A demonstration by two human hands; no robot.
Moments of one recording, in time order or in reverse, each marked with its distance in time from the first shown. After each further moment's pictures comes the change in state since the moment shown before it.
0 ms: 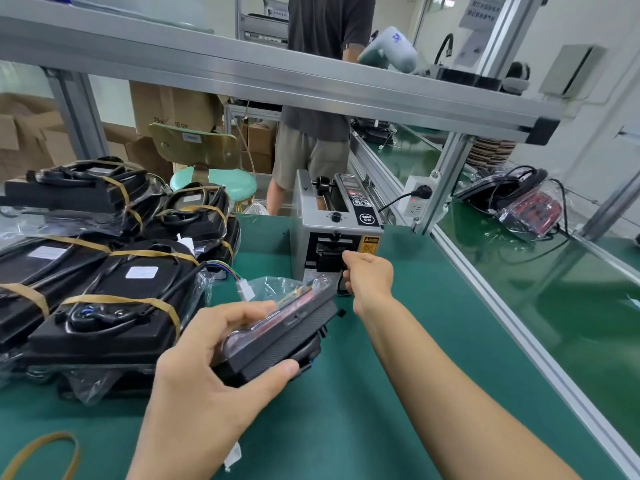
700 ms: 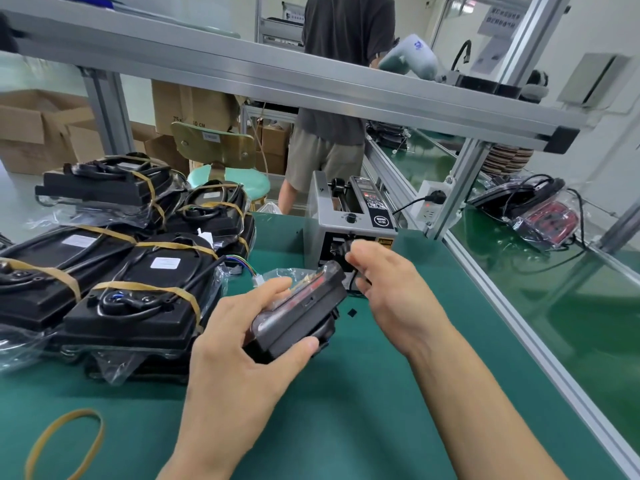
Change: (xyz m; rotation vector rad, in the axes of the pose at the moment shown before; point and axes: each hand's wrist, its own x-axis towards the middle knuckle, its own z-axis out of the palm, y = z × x) left_hand 0.001 -0.002 0.011 0.085 0.142 0.030; right_hand -0.083 -0.033 -0.036 0.098 -0.562 -0.181
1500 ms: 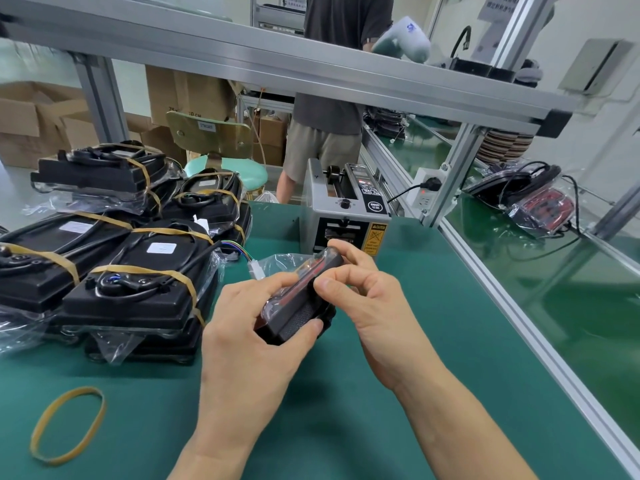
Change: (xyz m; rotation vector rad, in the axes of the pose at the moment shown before) left_hand -0.009 0.005 0.016 0.075 0.086 0.052; right_hand -0.053 0.013 0.009 -0.165 -0.090 -0.110
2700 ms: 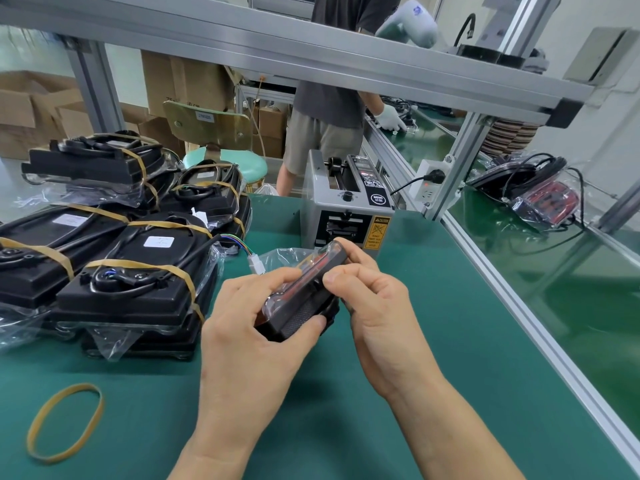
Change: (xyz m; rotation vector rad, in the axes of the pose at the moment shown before) left_hand 0.002 0.001 0.002 -0.018 -0.007 -0.016; right_hand 0.000 0.012 0.008 0.232 0.087 -0.025
